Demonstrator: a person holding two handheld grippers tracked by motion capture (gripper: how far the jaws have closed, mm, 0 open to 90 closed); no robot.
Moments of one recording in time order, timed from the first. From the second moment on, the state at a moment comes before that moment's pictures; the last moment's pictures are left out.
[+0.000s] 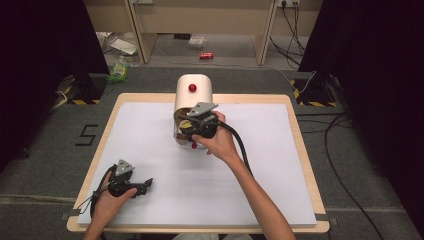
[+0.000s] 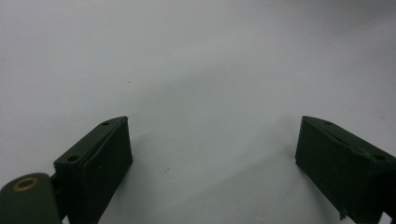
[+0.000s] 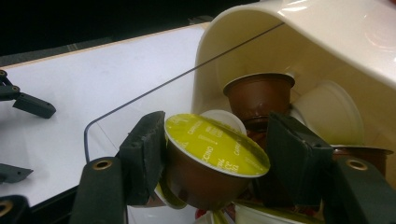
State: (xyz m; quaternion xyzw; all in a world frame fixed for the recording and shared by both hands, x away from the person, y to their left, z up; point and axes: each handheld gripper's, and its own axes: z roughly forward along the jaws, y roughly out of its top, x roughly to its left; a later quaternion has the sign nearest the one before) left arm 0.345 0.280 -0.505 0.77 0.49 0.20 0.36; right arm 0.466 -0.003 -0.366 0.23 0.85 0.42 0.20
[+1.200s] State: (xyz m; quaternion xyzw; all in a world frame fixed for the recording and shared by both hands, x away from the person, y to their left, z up) left arm 0.345 0.280 -0.505 0.77 0.49 0.20 0.36; right arm 0.460 0.000 -0.361 0.23 0.85 0.43 0.21
